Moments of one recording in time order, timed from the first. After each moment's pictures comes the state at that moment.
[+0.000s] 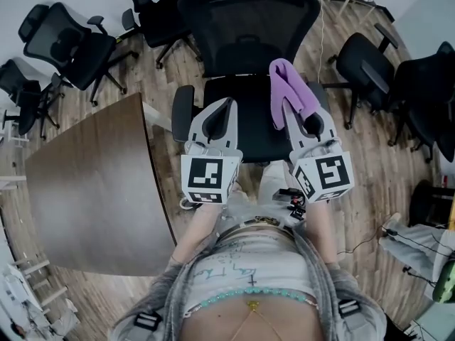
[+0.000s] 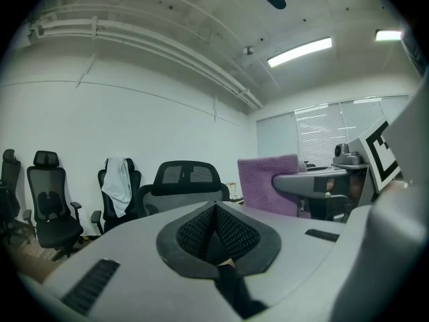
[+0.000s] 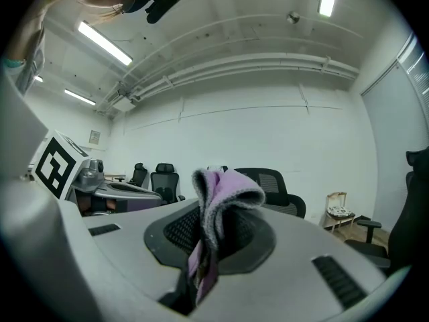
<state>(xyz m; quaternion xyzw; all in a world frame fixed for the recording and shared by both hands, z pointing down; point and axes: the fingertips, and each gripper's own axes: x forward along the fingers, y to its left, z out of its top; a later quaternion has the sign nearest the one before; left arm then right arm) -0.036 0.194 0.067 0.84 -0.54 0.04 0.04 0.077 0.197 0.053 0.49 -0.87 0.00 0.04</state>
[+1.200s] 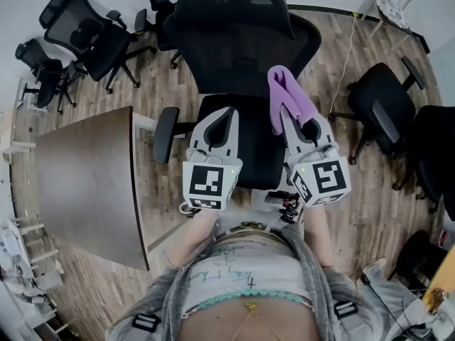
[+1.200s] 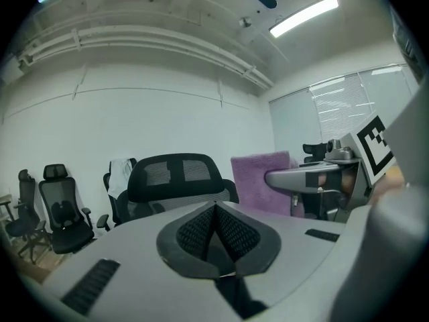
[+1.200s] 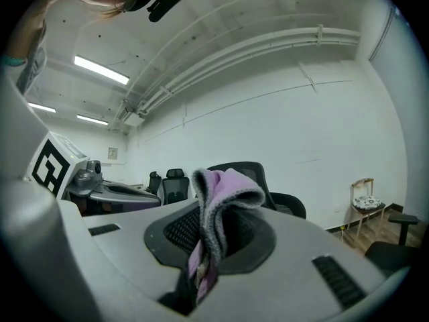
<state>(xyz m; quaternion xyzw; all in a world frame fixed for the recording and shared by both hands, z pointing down) 0.098 0.048 0.073 0.79 -0.60 0.10 0.02 0.204 0.023 0.066 0.40 -0.92 0.03 0.01</state>
